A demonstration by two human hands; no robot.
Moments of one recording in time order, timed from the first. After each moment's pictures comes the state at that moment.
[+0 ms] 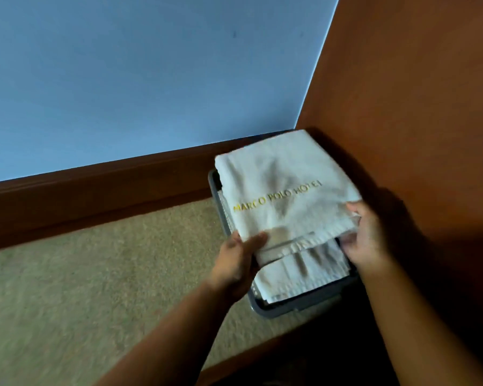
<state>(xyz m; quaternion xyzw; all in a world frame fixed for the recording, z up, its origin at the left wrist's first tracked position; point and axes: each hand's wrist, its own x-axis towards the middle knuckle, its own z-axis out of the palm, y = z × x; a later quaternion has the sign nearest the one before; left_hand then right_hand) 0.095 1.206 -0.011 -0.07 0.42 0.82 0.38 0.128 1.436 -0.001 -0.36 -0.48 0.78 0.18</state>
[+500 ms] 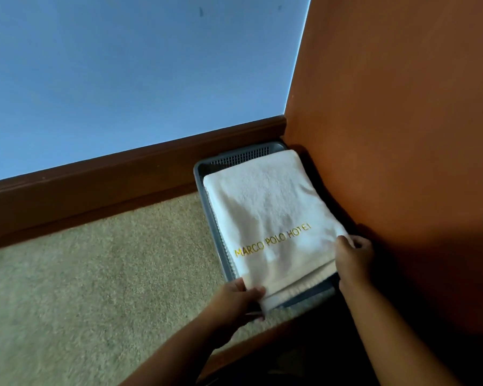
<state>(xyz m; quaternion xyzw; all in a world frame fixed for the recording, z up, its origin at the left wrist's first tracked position) 0.147 1.213 -0.078 -0.12 0.58 0.64 0.49 0.165 1.459 -0.093 -0.55 -0.58 0.55 0.25</state>
